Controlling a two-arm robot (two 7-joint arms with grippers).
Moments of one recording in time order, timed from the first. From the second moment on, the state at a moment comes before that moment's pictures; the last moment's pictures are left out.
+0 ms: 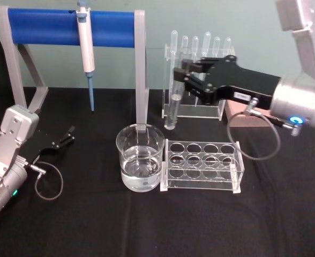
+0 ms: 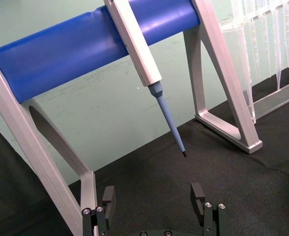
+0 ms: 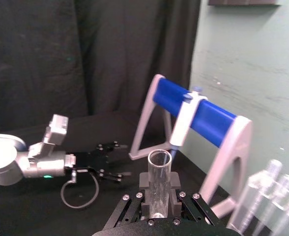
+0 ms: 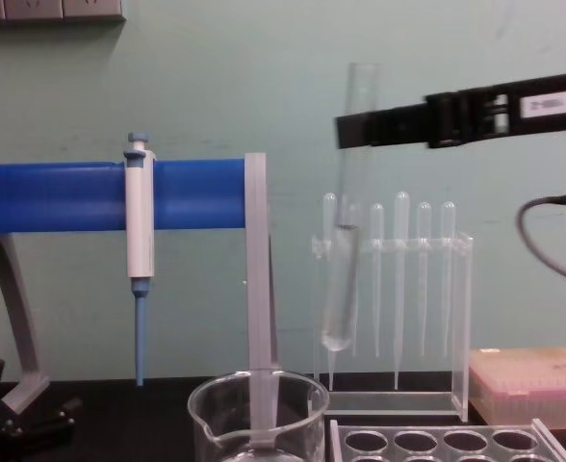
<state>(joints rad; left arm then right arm) -0.20 0.60 0.45 -1.41 -0.25 -0.12 0.03 0.48 0.62 -0.45 -1.82 0.60 0.37 0.52</state>
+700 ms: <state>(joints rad) -0.20 0.60 0.45 -1.41 -0.25 -0.12 0.03 0.57 0.53 -0.62 -1.68 0.57 0.32 0.52</state>
